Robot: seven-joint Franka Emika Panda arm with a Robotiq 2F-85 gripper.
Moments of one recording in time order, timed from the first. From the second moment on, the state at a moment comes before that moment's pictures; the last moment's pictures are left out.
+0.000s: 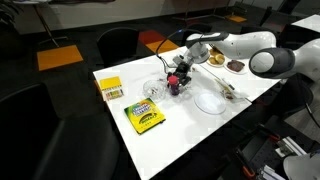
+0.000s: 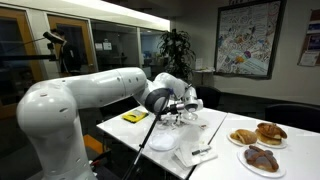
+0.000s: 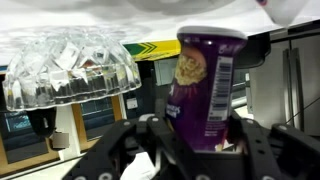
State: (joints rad) arm -0.29 1.47 0.26 -0.72 0.74 1.29 -2.14
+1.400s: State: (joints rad) arm -0.28 1.47 0.25 -0.69 0.73 1.13 -1.94
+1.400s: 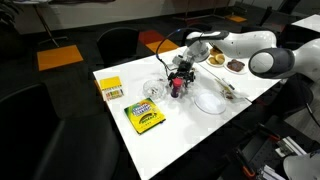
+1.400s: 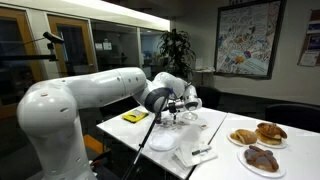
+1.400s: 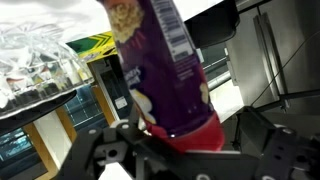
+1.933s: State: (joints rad) arm -0.26 1.47 0.25 -0.60 0.67 1.09 -1.88
